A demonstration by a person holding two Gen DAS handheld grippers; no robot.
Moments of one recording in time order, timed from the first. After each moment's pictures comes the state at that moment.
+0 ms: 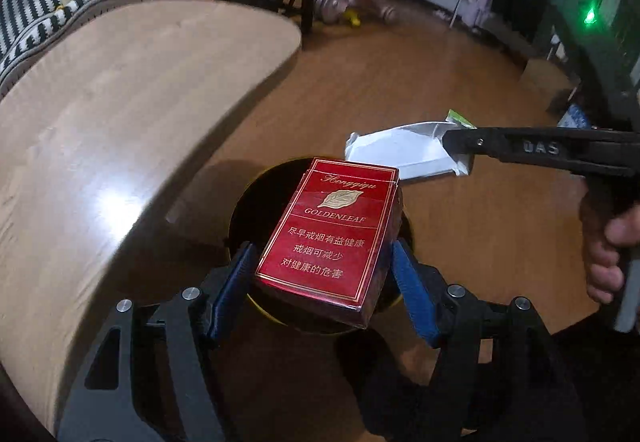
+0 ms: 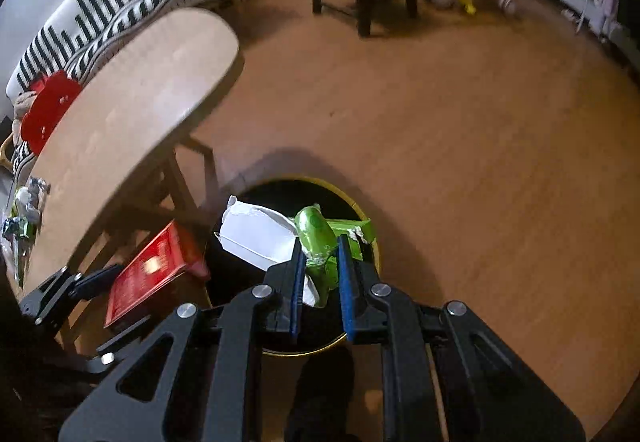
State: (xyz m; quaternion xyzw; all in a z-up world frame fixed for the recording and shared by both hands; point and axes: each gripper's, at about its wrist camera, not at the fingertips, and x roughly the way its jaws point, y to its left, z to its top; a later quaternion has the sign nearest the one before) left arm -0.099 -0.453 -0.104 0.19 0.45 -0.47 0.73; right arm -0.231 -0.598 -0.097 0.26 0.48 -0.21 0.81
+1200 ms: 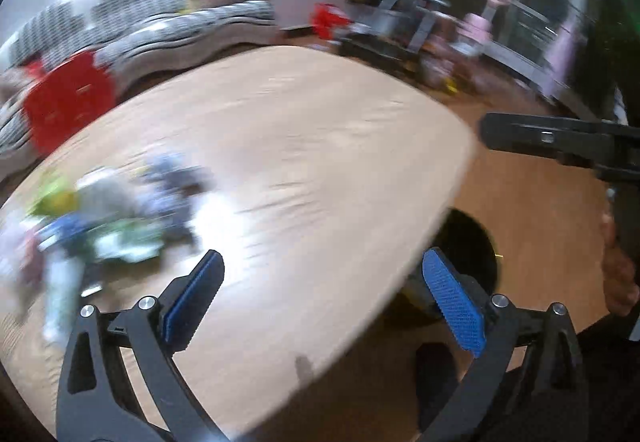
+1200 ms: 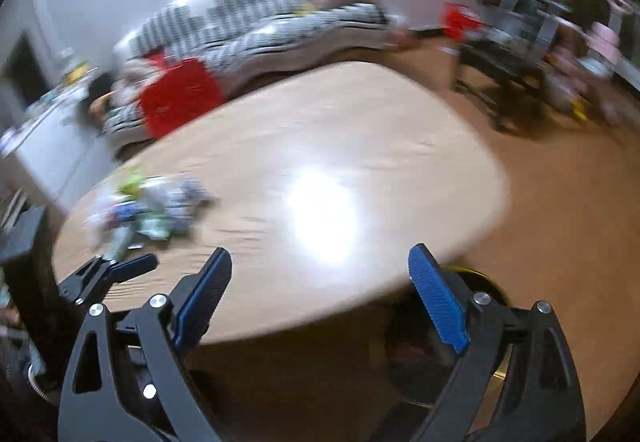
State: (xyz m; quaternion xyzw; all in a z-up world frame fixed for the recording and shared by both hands) left arm -0.029 -0.232 0.000 0.12 0.39 -0.33 0.85; right arm -0.104 -0.409 0.047 0.16 0.38 0.00 0.91
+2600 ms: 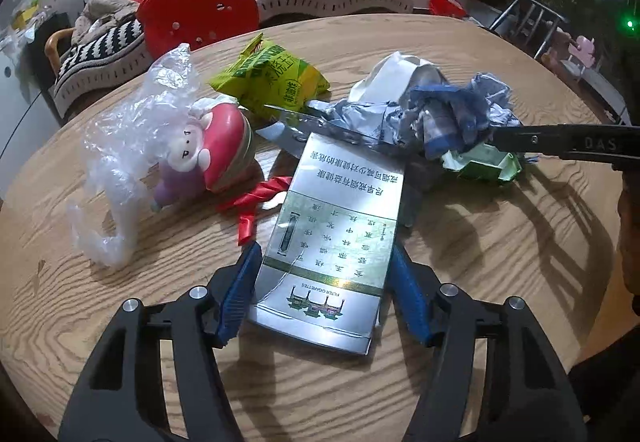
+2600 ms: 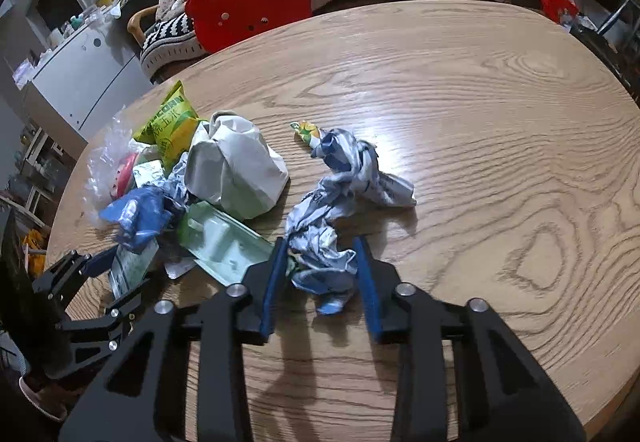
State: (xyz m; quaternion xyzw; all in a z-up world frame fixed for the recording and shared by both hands) left arm 0.078 -0.058 -0.060 0.10 0.44 -0.18 0.87; right arm 0.072 -0.270 -0.045 0.14 0.48 0.07 0.86
